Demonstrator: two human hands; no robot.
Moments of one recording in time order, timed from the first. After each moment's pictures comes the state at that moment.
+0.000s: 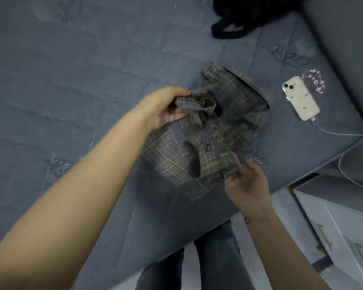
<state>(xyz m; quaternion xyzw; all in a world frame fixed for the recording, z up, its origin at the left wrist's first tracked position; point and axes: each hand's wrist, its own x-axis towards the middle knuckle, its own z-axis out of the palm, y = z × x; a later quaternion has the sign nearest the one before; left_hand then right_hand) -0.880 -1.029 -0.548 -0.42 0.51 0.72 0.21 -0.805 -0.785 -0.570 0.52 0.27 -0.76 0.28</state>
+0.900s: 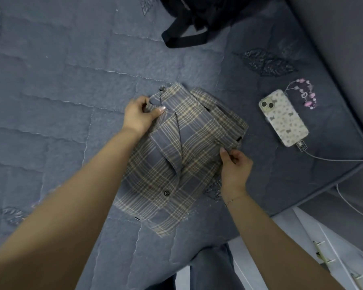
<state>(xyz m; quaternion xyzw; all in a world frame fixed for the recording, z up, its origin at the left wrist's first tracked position) -1.005 -1.001 -0.695 -0.36 0.80 0.46 0.15 -0.965 -0.754 -0.697 0.37 0.73 -0.54 0.18</state>
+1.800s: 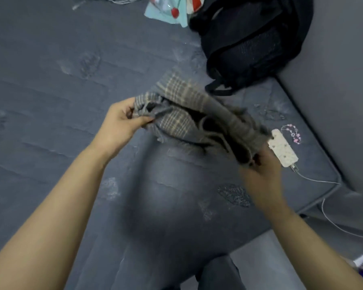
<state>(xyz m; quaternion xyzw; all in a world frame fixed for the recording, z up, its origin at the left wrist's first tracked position) -0.874 -1.100 -0.468 -0.17 0.74 0.65 -0.05 -0.915 -0.815 -0.473 -0.17 0.79 -0.59 0.07</state>
